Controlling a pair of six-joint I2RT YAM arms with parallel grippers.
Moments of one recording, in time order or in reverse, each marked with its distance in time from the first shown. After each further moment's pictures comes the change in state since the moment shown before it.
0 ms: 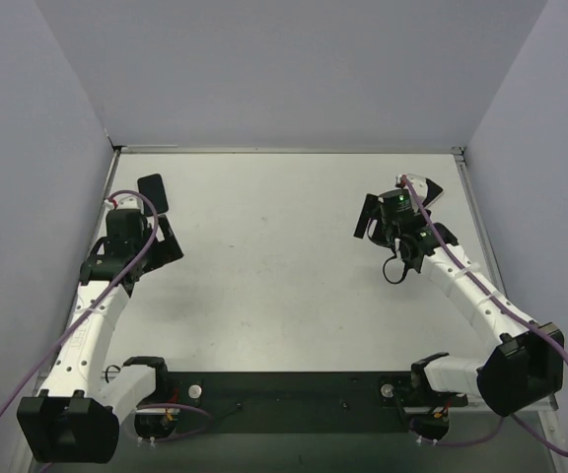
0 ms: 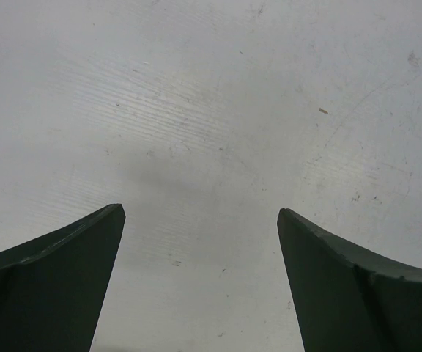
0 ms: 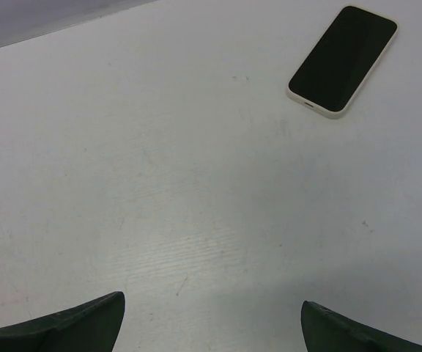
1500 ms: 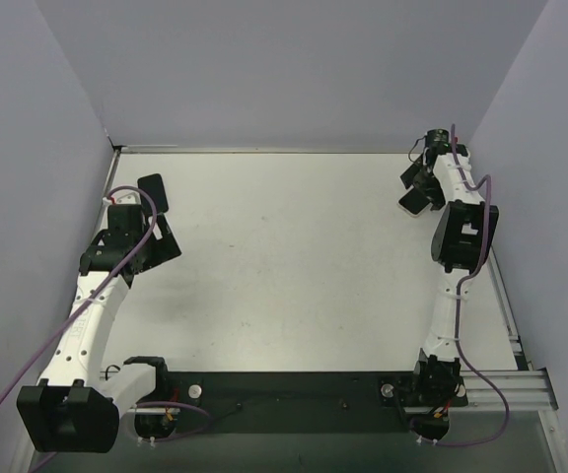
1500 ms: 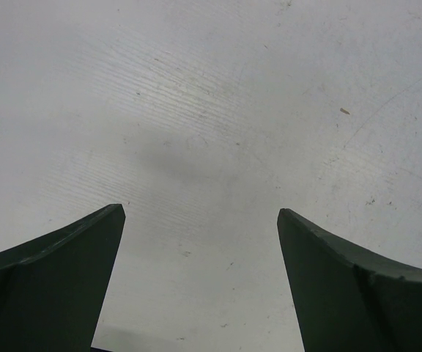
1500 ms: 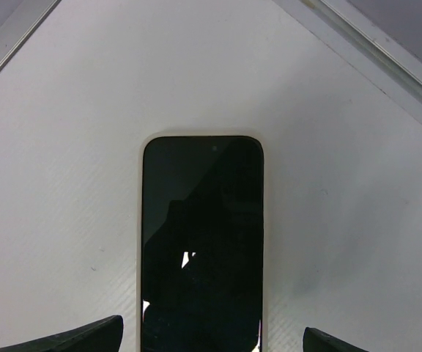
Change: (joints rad) left arm -0.001 0.063 0.064 -0.080 -0.053 -0.024; right arm -0.491 1.139 1.131 -0.356 -0.089 0.184
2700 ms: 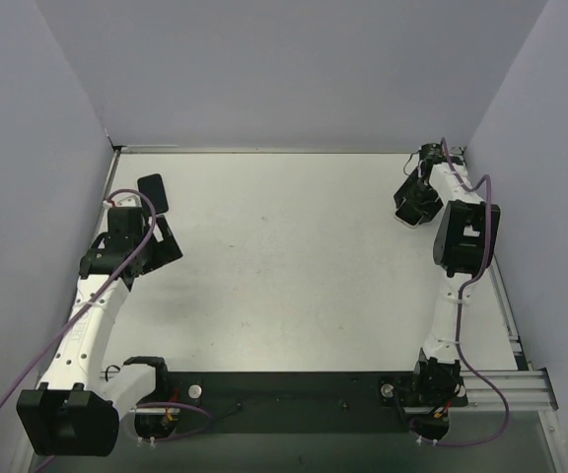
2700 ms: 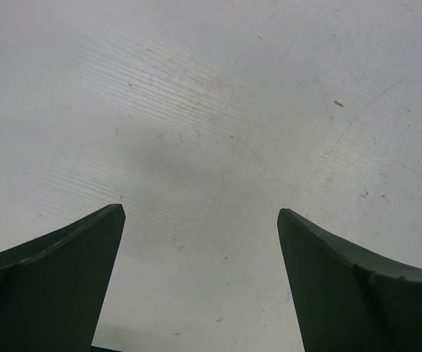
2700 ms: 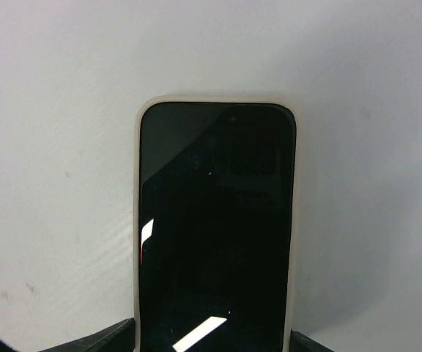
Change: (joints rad) left arm 0.000 -0.030 -0.020 -0.005 0.010 -0.010; right arm 0.014 -0.024 -0.137 0.035 -0.103 -0.105
